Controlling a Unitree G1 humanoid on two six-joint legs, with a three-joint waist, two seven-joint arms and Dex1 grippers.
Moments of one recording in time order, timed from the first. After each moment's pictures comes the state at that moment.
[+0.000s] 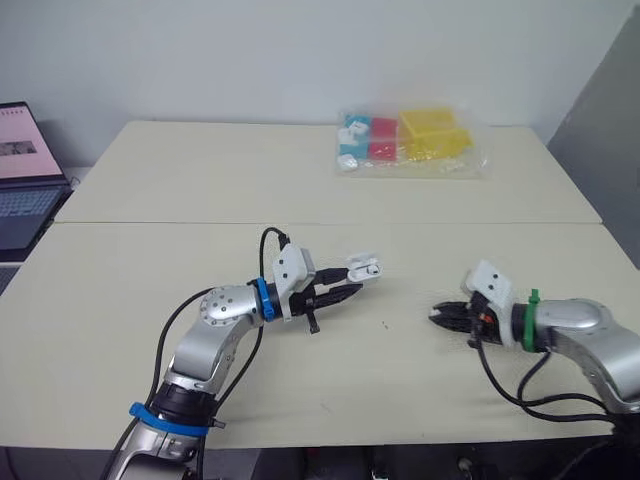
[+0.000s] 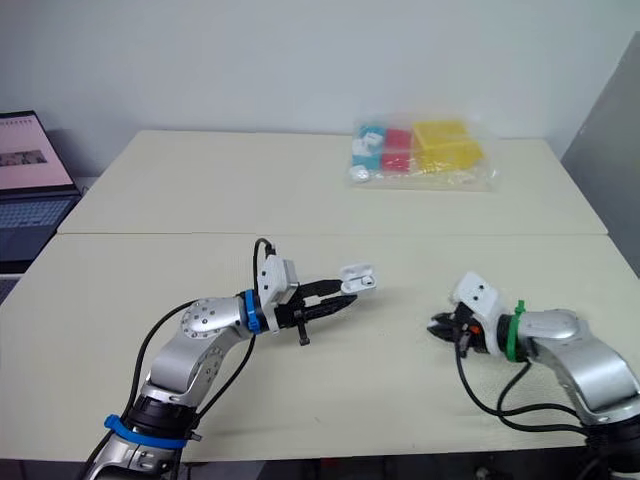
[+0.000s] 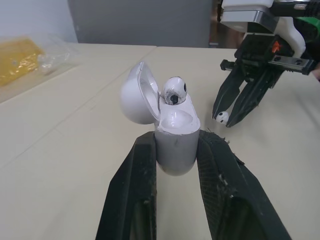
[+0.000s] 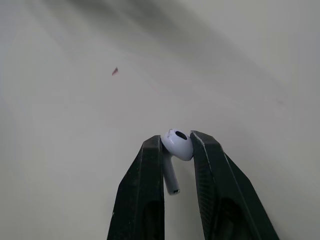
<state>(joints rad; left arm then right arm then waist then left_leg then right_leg) -0.32 0.40 -0.16 -0.12 -0.33 0.18 -0.97 -0.18 -0.91 0.07 -0.31 0.36 0.66 0.96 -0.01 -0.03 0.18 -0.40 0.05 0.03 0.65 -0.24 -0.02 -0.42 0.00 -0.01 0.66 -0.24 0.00</state>
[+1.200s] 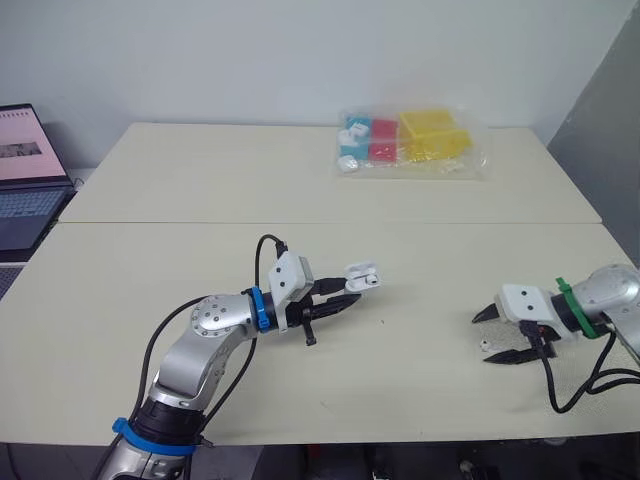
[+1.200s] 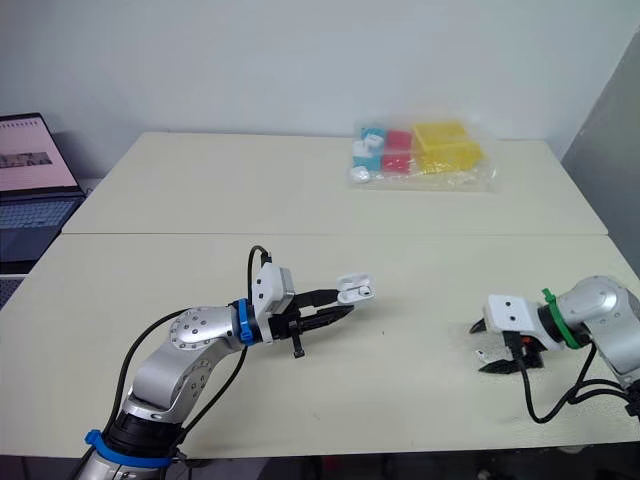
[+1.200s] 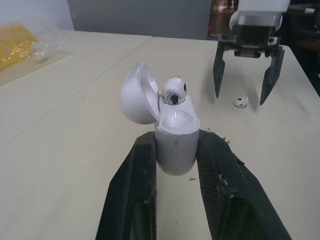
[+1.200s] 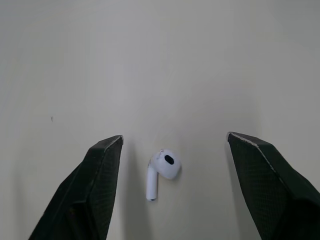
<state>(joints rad) -0.26 0.45 -0.16 -0.25 -0.35 0.30 -0.92 -0.31 -1.10 0.16 0.01 0.15 0.10 1.45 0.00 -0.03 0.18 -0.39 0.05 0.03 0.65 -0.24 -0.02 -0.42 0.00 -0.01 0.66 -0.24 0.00</state>
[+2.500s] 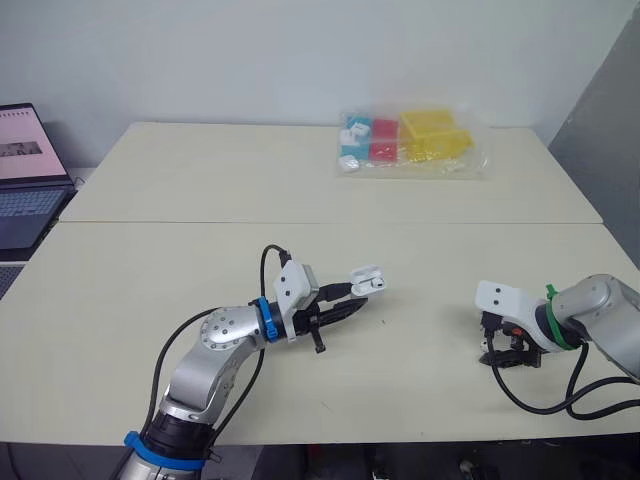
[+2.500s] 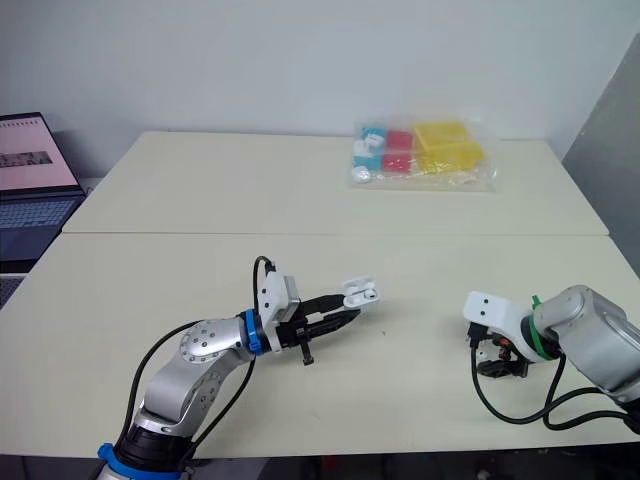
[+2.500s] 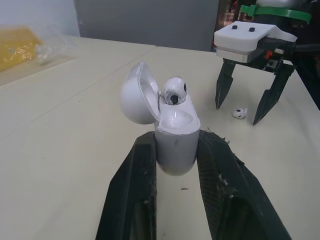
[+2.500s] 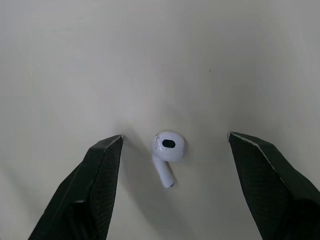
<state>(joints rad) -0.20 0.38 -0.18 -0.26 -0.34 0.26 -0.88 -0.40 -1.18 0.40 -0.40 0.14 0.98 1.09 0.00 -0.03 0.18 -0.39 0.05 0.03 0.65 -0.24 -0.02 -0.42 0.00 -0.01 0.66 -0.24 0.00</state>
